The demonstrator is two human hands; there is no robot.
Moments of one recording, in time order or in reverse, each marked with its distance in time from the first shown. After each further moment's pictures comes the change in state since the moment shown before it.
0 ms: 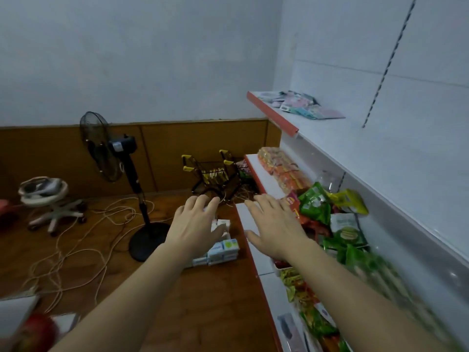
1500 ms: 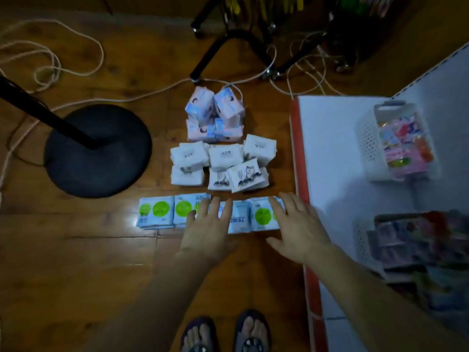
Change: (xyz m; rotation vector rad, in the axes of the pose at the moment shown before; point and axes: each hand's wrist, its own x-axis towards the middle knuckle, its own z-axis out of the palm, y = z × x) left_hand 0.422 -0.251 0.807 -0.161 -0.758 -0.214; right_hand 0.533 0.131 0.807 0.129 -0.724 -0.044
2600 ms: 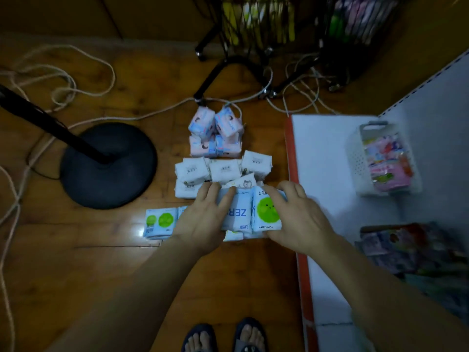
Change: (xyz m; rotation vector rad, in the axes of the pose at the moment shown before) left_hand -0.016 -0.006 -0.092 0.009 0.180 0.154; right_hand -0.017 0.004 -0.090 0.078 0.214 -0.104
